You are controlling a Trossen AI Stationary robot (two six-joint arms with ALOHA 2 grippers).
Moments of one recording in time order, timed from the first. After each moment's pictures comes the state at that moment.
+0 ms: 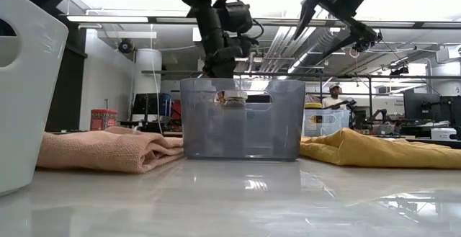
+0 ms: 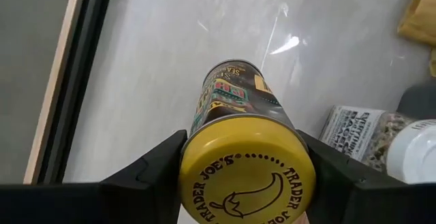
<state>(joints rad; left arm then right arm) 0.42 2.09 1.89 -1.03 -0.06 0.16 -0.11 1.19 1.05 -0.71 0.51 1.12</state>
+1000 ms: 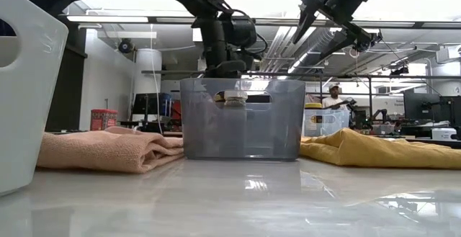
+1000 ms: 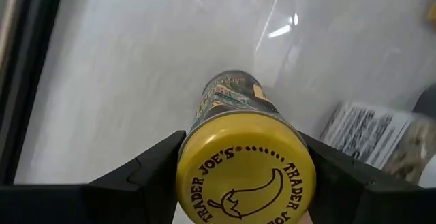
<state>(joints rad) 0.41 2.16 1.89 -1.06 -0.06 0.08 -0.20 1.19 1.05 -0.68 0.46 0.94</state>
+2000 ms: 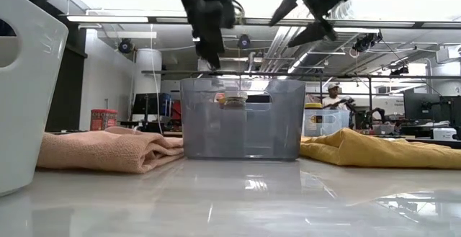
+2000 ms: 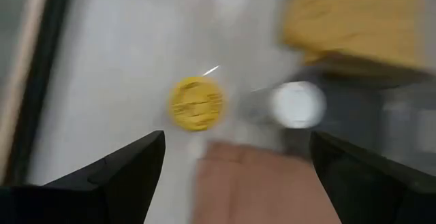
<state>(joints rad) 0.52 1.95 1.97 -1.21 0.33 0.29 -0.22 1.25 1.05 -0.36 0.27 0.64</state>
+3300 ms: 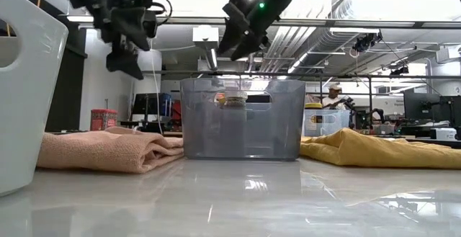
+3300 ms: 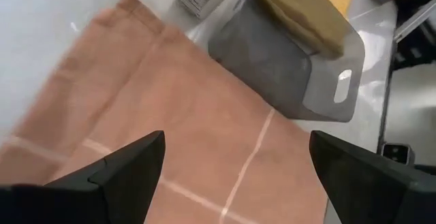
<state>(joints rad) 0.45 1.11 0.81 -0.67 0.43 -0.27 -0.27 1.77 1.52 -0.43 0.21 0.07</state>
